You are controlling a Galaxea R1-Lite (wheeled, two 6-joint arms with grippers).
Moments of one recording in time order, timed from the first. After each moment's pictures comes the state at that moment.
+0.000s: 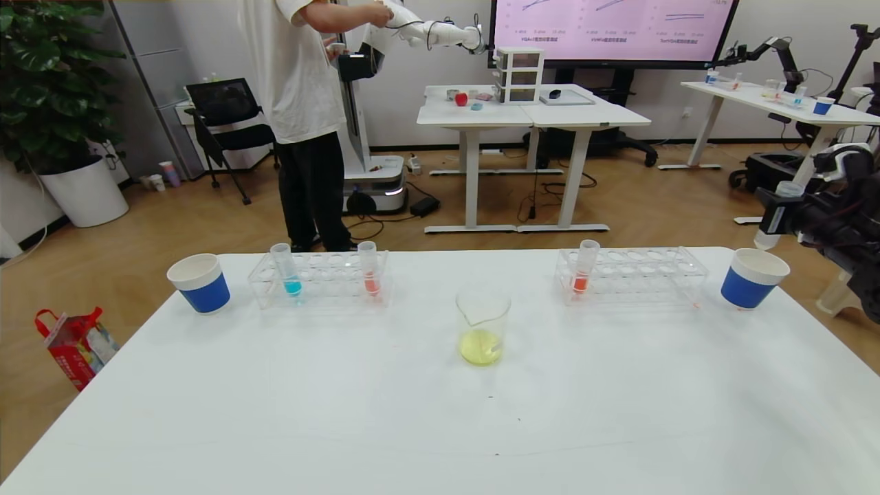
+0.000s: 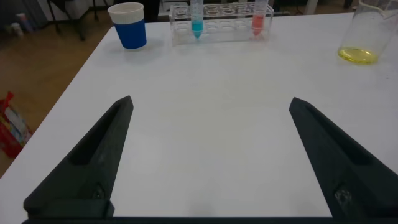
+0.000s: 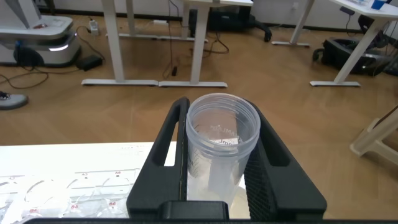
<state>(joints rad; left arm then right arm) -0.01 0.00 0.00 0.00 -0.02 0.03 -0.32 2.06 -1.09 -1.01 0.16 -0.06</state>
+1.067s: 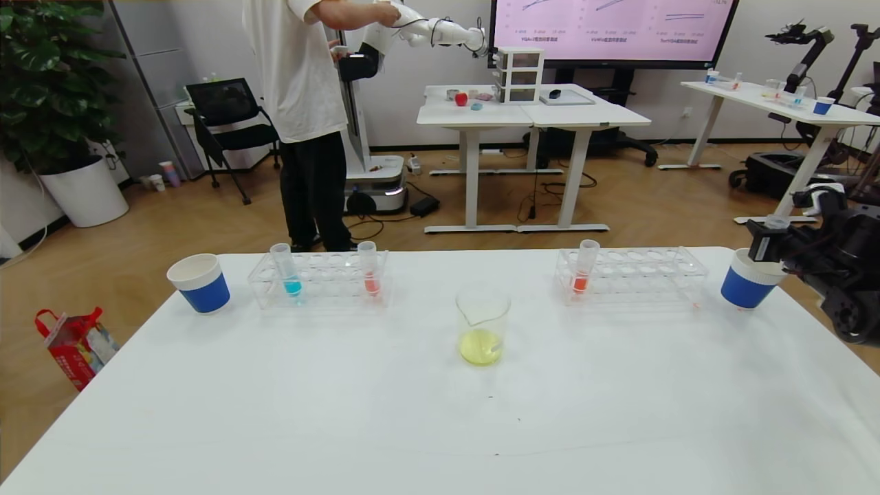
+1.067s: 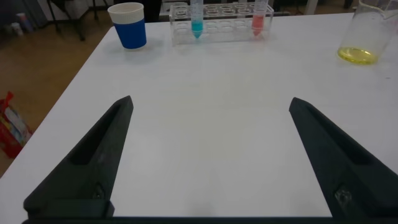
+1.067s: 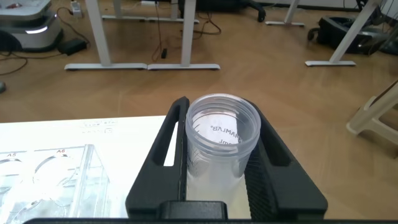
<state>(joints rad) -0.01 0.00 0.00 0.00 -0.02 0.03 -0.37 2.23 -1.13 -1.09 0.16 -0.07</state>
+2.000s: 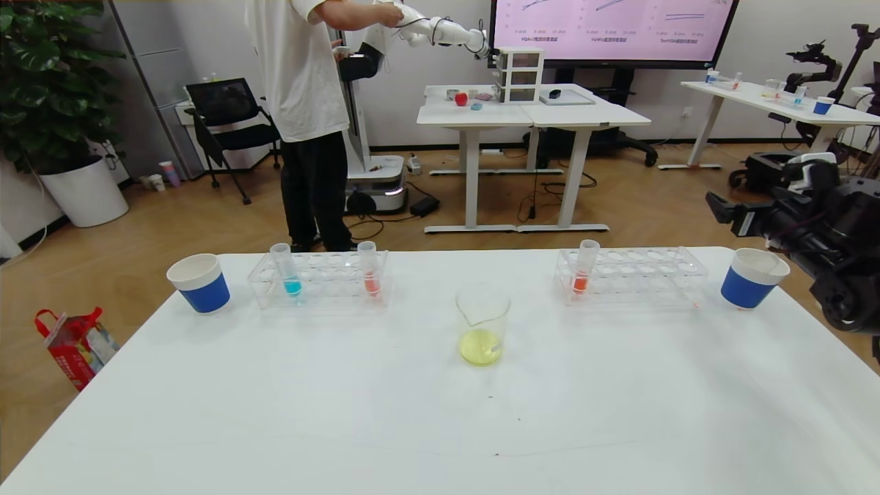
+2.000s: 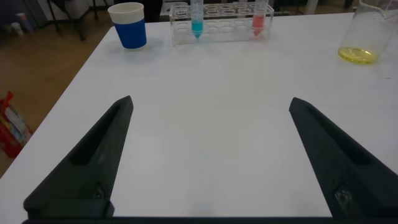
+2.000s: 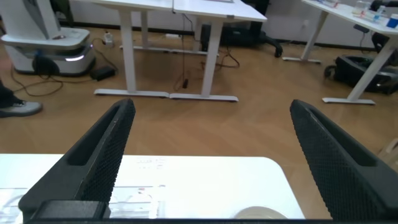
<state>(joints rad) -0.01 0.00 0.00 0.00 -0.02 0.03 -0.25 2.12 -1.11 -1.11 0.15 -0.06</state>
